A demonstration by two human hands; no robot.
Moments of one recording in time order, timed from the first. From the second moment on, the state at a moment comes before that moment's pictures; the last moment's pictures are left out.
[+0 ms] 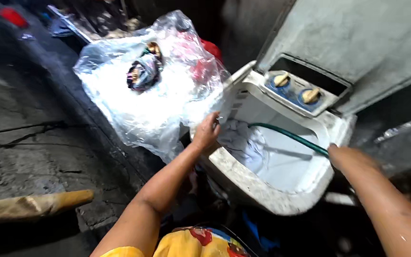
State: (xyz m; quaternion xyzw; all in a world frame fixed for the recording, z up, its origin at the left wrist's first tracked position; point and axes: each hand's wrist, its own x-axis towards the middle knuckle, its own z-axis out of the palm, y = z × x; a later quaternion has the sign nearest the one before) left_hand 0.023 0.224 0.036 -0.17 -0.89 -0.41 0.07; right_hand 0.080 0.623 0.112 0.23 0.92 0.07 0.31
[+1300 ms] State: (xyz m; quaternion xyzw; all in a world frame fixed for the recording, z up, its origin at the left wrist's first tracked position) left_hand 0.020 0.220 0.025 -0.17 -0.88 -0.42 0.11; right_hand 0.069 0.616 0.112 0.28 0.91 0.08 0.29
